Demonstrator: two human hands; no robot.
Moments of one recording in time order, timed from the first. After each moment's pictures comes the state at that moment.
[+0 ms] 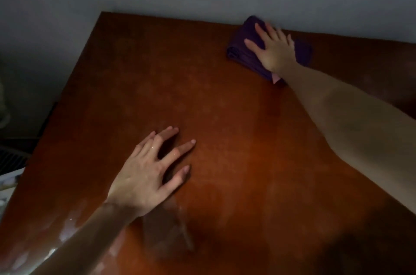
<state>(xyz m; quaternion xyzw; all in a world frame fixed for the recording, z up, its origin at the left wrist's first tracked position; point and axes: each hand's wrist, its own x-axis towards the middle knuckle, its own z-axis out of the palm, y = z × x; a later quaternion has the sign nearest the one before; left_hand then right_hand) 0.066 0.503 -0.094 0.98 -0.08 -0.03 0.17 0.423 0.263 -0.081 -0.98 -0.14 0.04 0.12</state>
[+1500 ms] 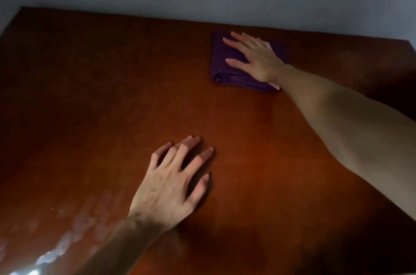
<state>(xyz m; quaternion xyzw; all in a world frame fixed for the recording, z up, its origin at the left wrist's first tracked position) 0.095 0.304 -0.092 0.98 -0.11 -0.02 0.16 0.434 0.101 -0.082 -0.94 -0.32 0.05 0.07</state>
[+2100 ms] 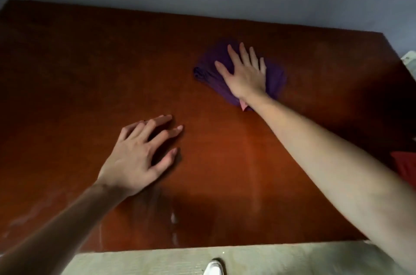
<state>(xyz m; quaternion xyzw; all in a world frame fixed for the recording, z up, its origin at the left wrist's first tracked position) 0.094 0.302 -0.091 0.98 -0.09 -0.01 0.16 0.331 0.082 -0.092 -0.99 -0.10 -0.01 0.11</state>
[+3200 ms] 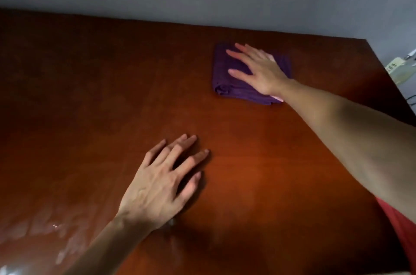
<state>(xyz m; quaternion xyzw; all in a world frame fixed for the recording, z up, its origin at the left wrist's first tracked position) 0.123 0.185 -0.099 0.98 -0.14 0.00 0.16 0.428 -0.047 -0.087 -0.95 -0.30 0.03 0.09</state>
